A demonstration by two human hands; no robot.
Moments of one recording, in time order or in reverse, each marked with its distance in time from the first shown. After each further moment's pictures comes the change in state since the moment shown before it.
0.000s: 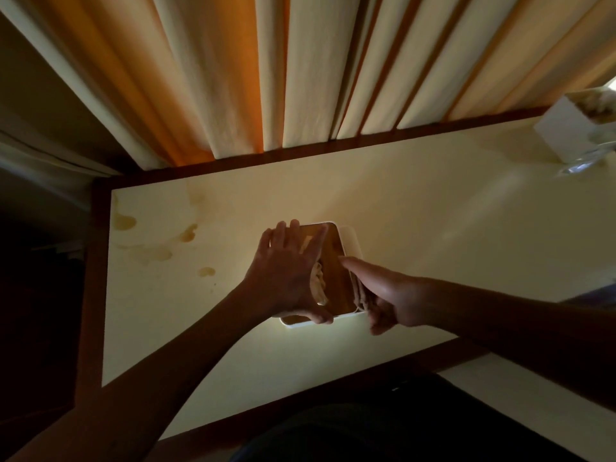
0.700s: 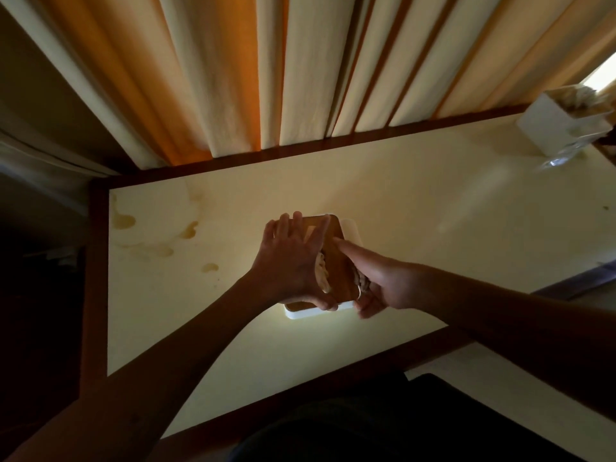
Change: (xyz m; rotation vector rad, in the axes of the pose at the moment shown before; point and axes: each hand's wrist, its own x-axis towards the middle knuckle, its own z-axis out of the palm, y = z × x) left_hand -0.002 -0.001 -0.001 -0.013 0.029 0.022; right_hand -0.001 -0.003 0.016 0.002 0.047 -0.046
